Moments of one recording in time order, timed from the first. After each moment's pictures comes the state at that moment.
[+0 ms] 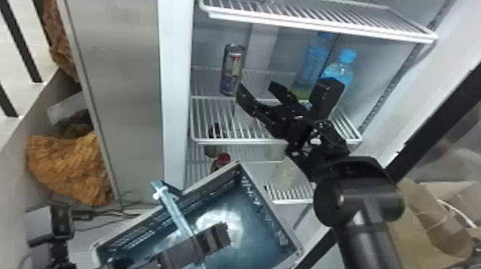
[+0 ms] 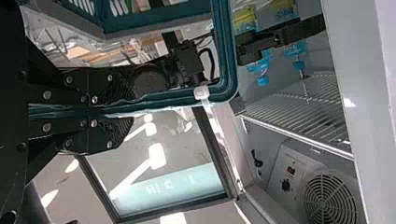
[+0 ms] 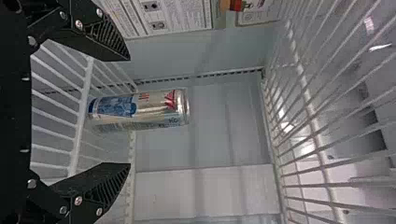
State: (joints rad) left arm 0.40 0.11 0.07 -2.16 1.24 1.17 -0.64; right arm -0.12 -0.12 -0.01 -1.76 -0.22 0.32 0.33
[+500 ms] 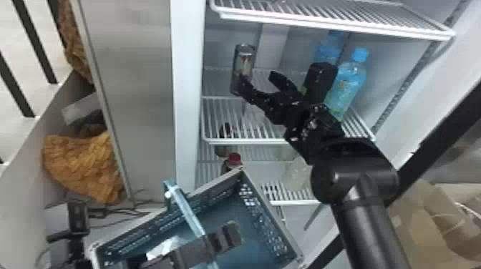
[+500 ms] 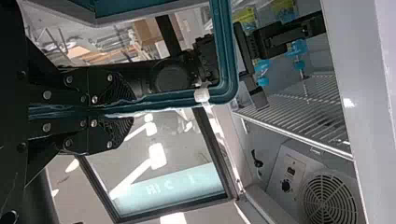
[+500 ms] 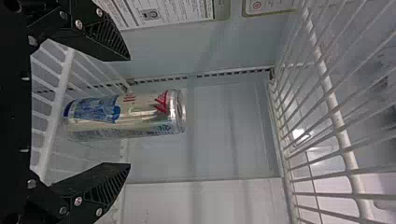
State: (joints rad) left arm 0.40 0.11 0.07 -2.16 1.25 1.17 -0.64; right arm -0.25 -0.12 0.05 -1.61 -0.21 0.30 0.30
